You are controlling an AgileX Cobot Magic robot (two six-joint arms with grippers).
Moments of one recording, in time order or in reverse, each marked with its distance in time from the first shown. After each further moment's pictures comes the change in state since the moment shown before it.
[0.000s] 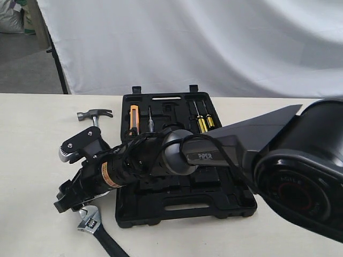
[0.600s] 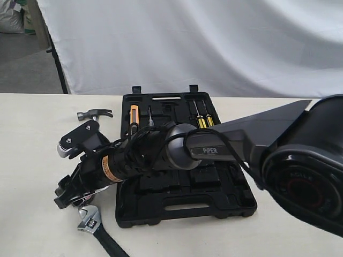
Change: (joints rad) left arm 0.000 0.000 0.000 0.000 0.000 0.000; right arm -0.006 -0.020 0.000 0.000 -0.025 -0.056
